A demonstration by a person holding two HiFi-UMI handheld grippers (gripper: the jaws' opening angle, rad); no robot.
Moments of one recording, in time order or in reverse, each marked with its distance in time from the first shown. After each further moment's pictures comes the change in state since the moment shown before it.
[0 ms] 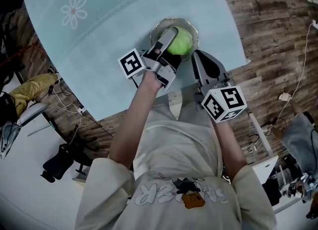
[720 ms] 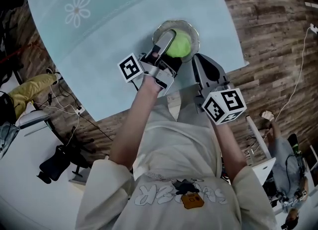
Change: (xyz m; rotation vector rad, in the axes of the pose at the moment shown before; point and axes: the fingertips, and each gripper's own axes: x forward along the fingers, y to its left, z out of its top) left arm -0.005 -0.029 0.001 -0.029 -0.038 -0.131; right arm -0.007 0.006 0.004 -0.009 0.002 0.012
